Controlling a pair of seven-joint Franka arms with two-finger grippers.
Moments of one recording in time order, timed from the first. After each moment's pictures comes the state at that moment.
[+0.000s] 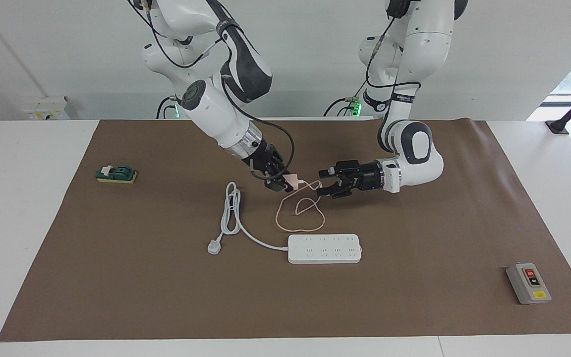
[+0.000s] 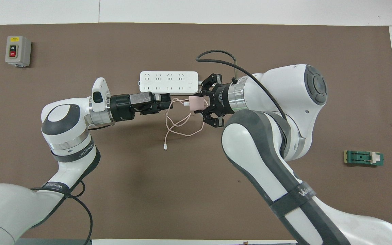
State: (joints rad) left arm -0.26 0.30 0.00 -2.06 -1.77 1.81 0.79; right arm 0.53 0.23 -0.08 -1.81 0.70 2.30 1.56
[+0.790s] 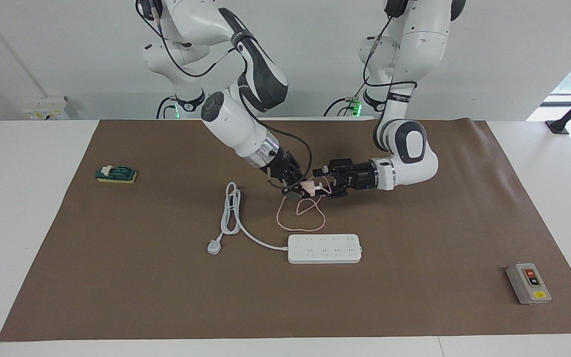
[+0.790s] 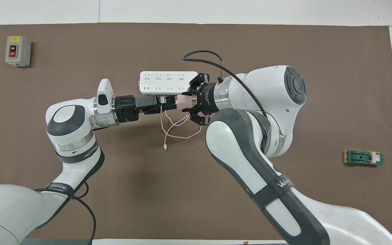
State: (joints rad) left arm -0.28 0.30 0.00 -2.06 -1.78 1.84 0.86; right arm 0.57 0.35 -0.08 -1.69 0.76 2.33 1.59
